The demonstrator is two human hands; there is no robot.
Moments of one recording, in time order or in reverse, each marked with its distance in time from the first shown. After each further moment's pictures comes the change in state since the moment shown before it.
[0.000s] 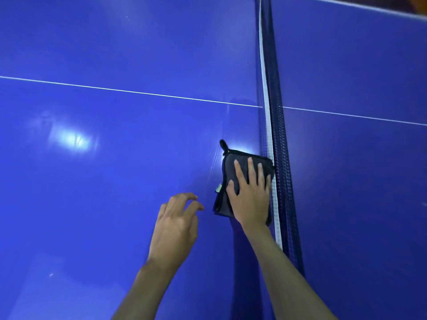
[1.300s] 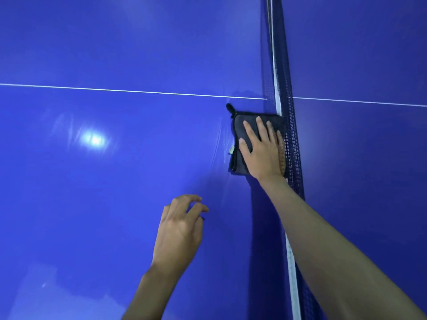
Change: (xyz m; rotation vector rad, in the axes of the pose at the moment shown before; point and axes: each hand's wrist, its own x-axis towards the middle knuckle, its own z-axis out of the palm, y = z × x) left_hand 0.016 0.006 0.033 0.021 -0.006 -0.055; right_hand 0.131 0.031 -0.003 0.100 -0.010 -0.100
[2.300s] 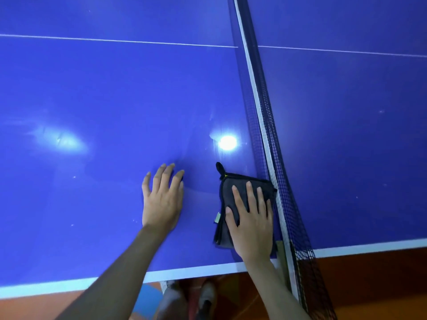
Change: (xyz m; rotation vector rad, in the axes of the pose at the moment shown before) left_hand -0.214 -0.042 -0.006 0.391 -0.015 0.096; right_hand -0.473 -0.053 -0.002 -0.120 0.021 0.166
